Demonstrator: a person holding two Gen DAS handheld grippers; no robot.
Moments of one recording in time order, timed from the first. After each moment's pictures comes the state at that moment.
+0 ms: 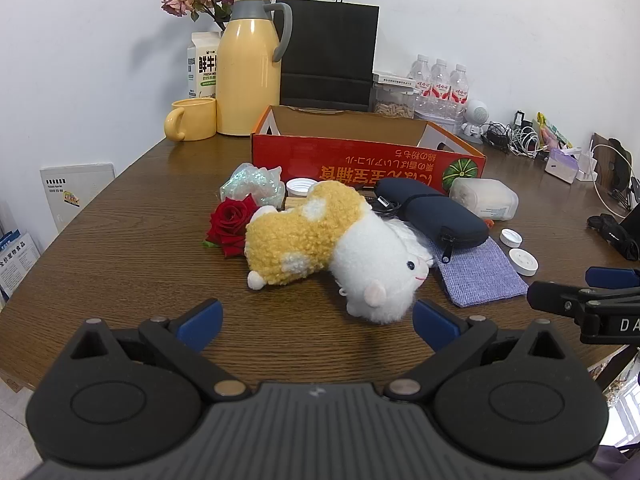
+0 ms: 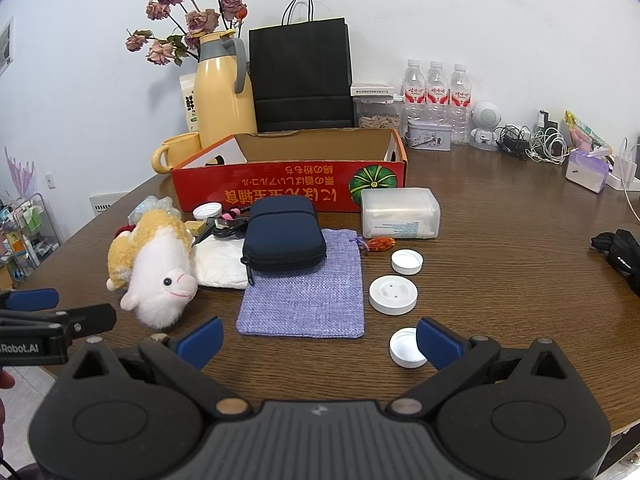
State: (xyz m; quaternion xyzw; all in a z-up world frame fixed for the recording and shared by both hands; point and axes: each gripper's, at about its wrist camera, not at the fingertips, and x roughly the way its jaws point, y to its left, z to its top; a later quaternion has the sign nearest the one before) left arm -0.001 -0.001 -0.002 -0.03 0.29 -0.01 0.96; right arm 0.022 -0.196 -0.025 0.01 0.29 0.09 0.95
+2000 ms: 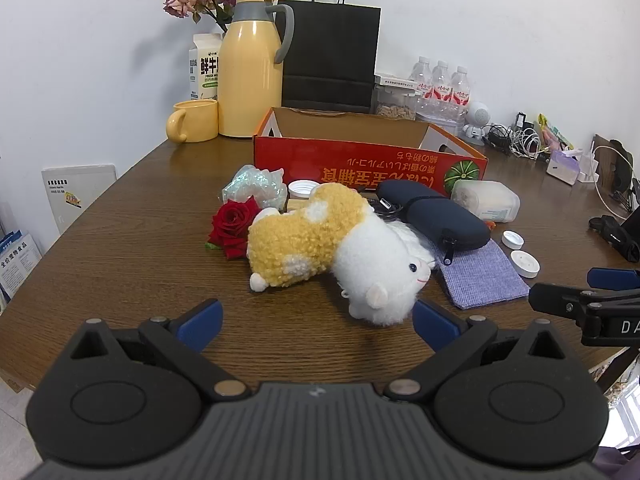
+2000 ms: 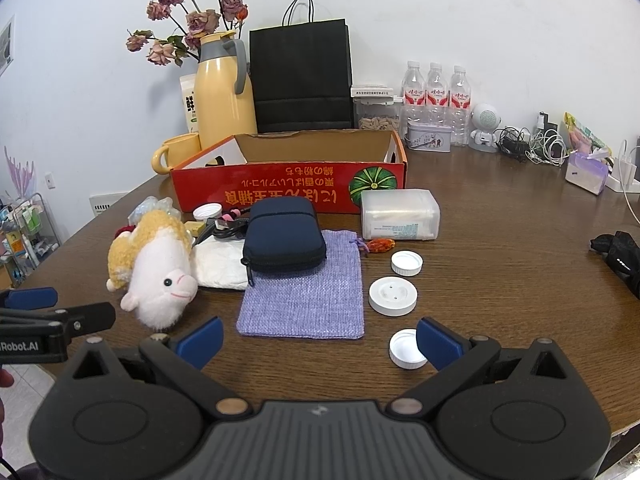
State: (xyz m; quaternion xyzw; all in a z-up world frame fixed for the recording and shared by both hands) left arm -0.002 -0.001 -0.003 -0.03 0.29 -0.01 0.96; right arm 0.023 -0.195 -0.026 0.01 0.30 0.09 0.95
